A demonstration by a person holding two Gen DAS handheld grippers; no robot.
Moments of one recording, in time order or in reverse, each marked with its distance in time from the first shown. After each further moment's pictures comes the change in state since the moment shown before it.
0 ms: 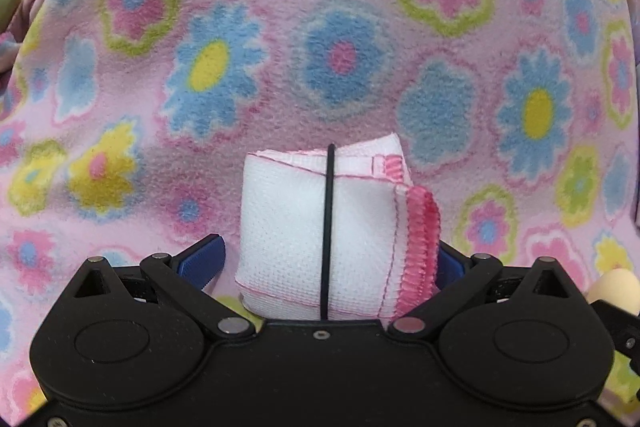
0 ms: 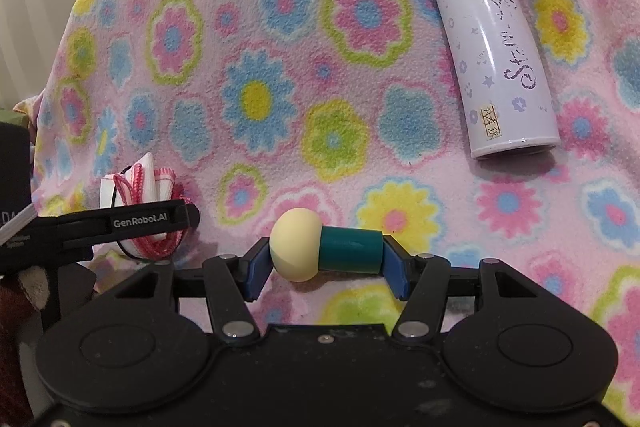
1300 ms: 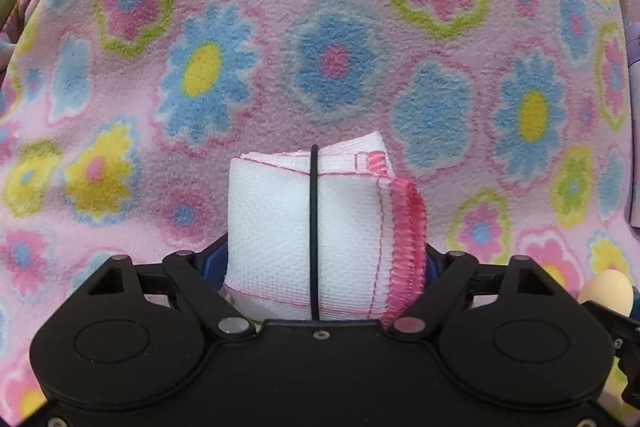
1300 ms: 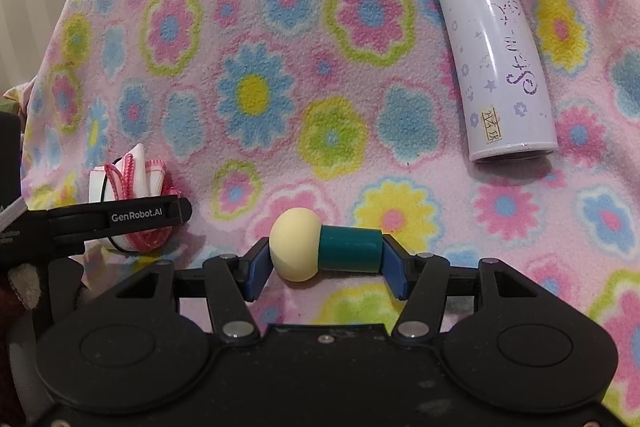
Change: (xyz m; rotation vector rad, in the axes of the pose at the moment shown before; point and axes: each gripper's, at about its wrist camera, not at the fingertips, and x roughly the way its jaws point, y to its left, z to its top) left arm 0.001 0.003 0.002 -0.013 -0.018 -0.030; right arm 0.004 0.005 0.000 -0.035 -0.006 -0.044
